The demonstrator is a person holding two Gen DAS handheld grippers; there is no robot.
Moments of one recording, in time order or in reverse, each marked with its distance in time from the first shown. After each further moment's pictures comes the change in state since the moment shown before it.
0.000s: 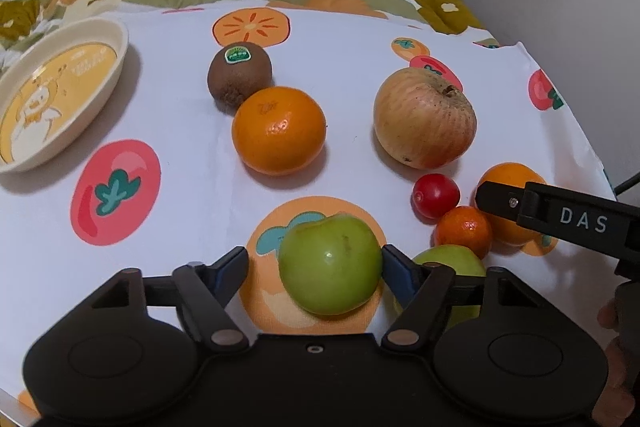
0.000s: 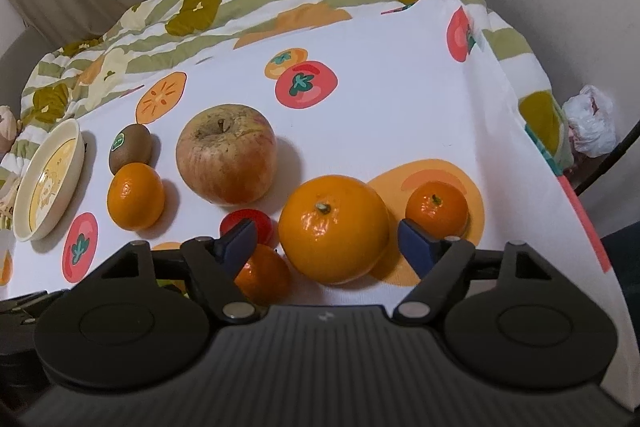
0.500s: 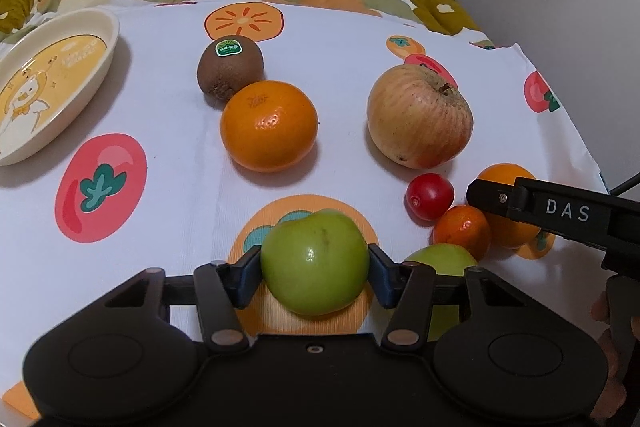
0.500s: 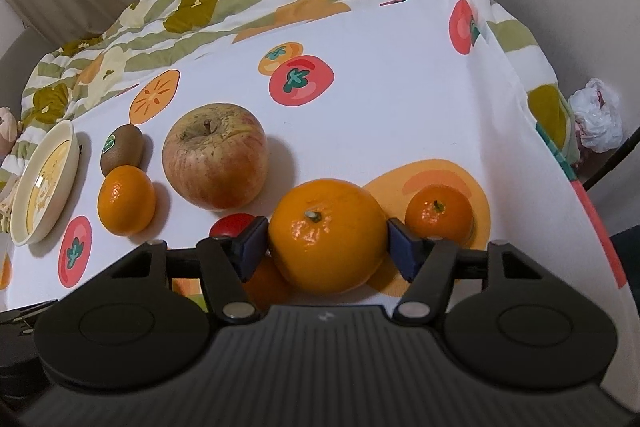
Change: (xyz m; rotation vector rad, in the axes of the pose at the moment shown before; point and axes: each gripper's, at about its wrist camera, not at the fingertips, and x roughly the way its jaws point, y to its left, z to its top) left arm 0.005 -0.002 0.000 -0.005 -0.003 -0.026; right arm 0.011 -0.004 0.002 0.002 0.009 0.007
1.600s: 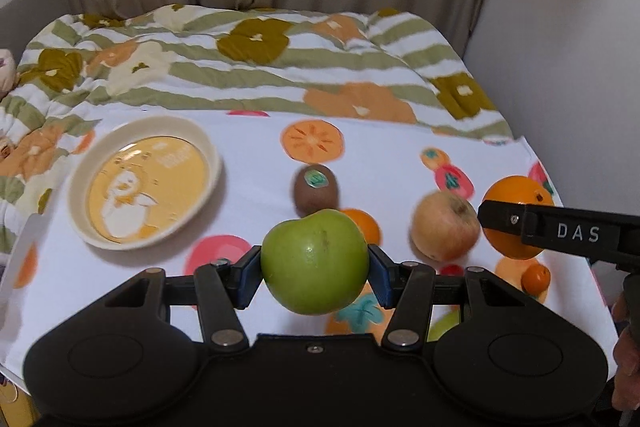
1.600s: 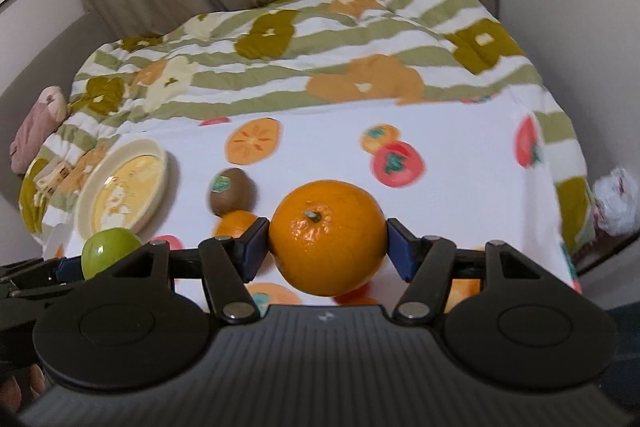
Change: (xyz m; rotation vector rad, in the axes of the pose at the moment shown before) left arm -0.105 0.046 0.031 -0.013 -0.213 0.077; right arm -0.080 0.089 0.038 -0.181 -0.094 0.105
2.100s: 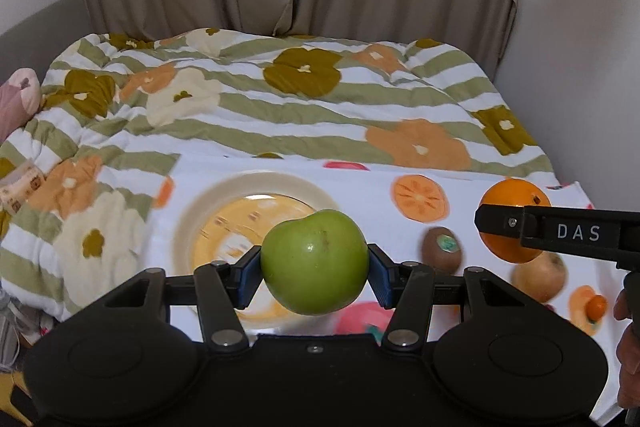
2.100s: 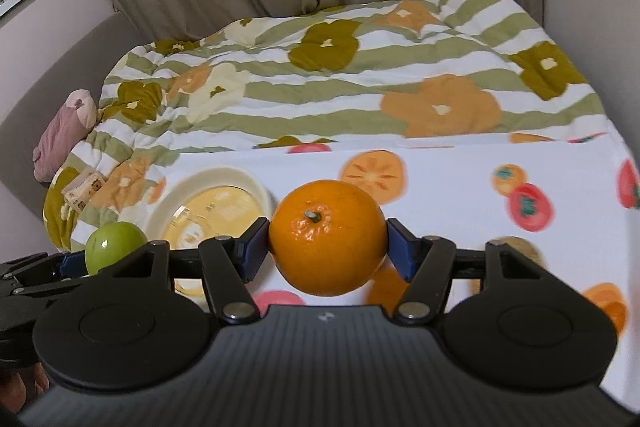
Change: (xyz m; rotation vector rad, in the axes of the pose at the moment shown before) left arm 0.000 0.134 0.053 0.022 -0.059 0.032; right arm 0.049 0.146 0.042 0.001 -0.015 0.045
